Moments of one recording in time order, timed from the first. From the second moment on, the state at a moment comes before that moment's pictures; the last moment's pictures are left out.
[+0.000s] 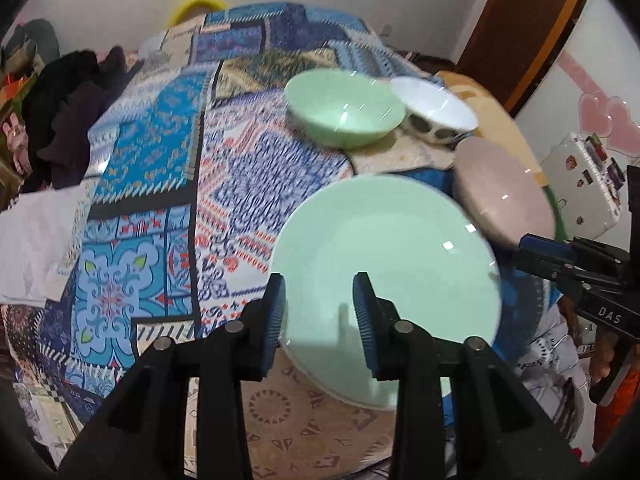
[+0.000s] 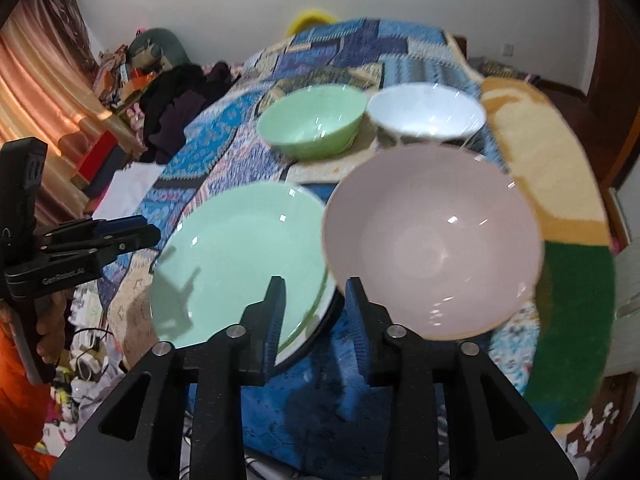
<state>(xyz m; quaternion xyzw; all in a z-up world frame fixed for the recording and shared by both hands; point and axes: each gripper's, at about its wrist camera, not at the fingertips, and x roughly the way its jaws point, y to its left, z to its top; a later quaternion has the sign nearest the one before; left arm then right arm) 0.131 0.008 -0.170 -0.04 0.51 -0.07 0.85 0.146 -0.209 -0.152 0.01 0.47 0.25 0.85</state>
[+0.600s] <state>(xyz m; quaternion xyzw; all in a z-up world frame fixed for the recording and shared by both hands) 0.169 -0.062 -0.125 -0.02 0.45 -0.11 0.89 0.160 -0.272 -0.123 0.02 0.39 0.15 0.91</state>
